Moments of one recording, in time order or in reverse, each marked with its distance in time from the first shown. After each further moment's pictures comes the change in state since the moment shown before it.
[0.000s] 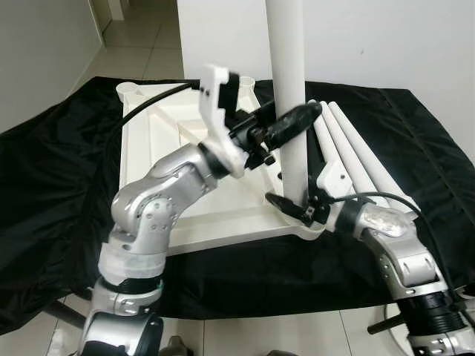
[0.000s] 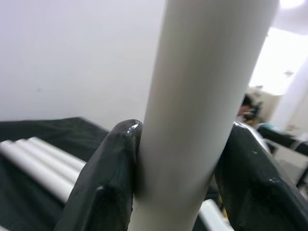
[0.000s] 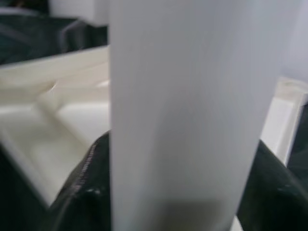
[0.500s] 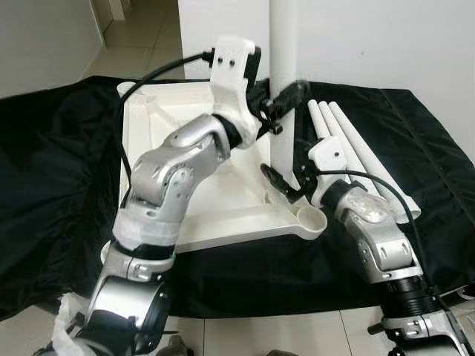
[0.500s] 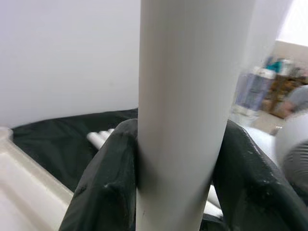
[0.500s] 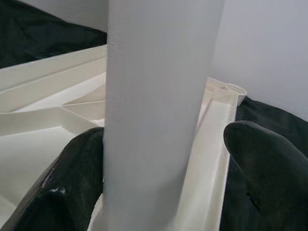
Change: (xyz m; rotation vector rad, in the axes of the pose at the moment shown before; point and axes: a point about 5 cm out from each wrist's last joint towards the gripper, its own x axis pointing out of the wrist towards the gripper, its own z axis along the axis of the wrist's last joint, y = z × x) left arm 0.027 0.026 0.012 0.186 0.103 0.267; right arm 0.020 -0.014 0.003 -0.025 0.002 -0.270
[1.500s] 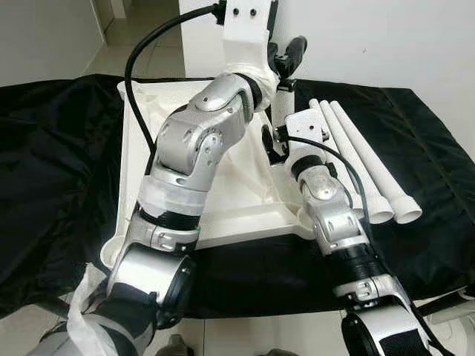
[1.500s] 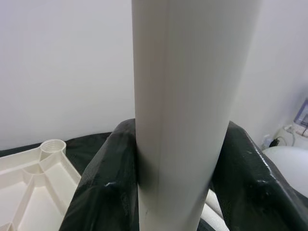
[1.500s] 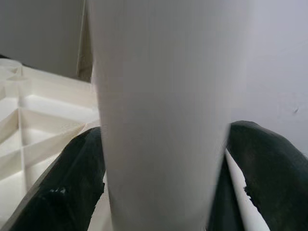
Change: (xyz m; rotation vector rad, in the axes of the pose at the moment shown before) left arm 0.031 -0.004 0.027 0.050 -0.042 0.206; right arm 0.057 0.000 0.013 -0.030 -0.037 -0.450
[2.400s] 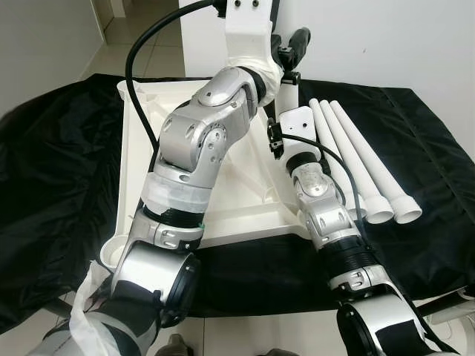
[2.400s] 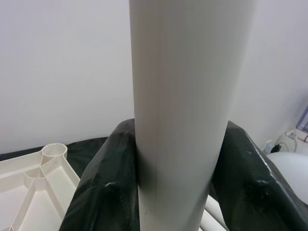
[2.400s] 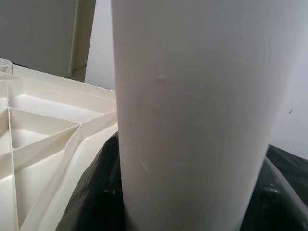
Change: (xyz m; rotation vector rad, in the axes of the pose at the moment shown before) left arm 0.002 -0.002 0.005 -0.003 -0.018 0.013; right arm 0.006 0.006 -0.008 -0.004 0.008 -0.032
